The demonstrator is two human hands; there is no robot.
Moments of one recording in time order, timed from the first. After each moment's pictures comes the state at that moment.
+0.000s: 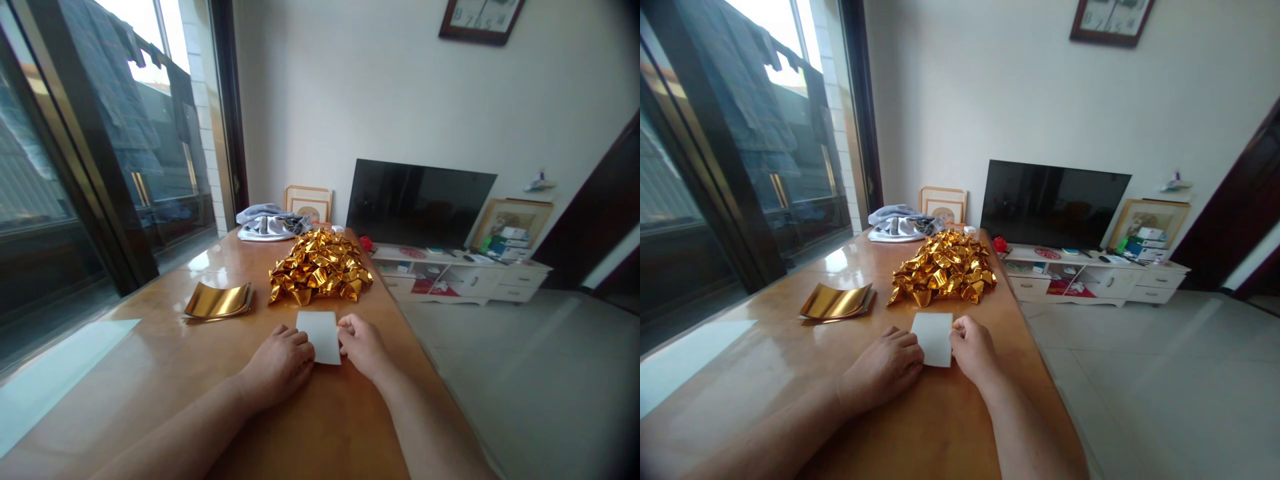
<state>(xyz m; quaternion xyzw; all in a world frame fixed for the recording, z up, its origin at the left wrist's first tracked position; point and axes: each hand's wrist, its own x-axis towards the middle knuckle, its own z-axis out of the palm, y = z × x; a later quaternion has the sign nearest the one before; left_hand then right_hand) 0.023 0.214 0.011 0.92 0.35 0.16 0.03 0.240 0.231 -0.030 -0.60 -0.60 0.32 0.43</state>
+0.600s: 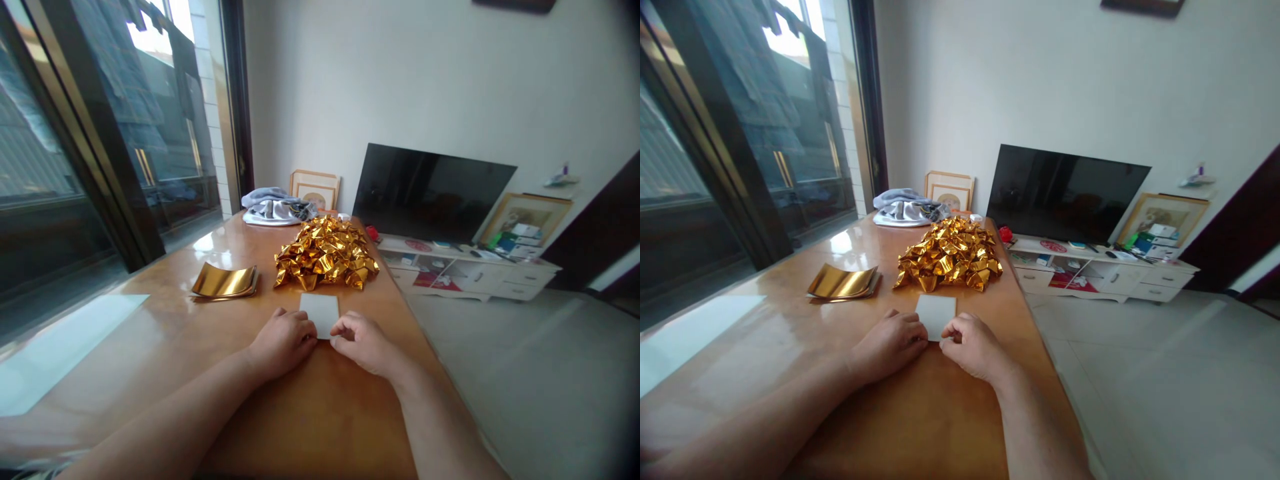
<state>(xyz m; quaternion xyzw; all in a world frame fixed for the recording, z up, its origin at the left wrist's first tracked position) 0.020 0.223 0.001 0.90 0.39 0.18 0.09 0.245 0.208 -0.011 -0.50 -0.76 0.25 0.32</state>
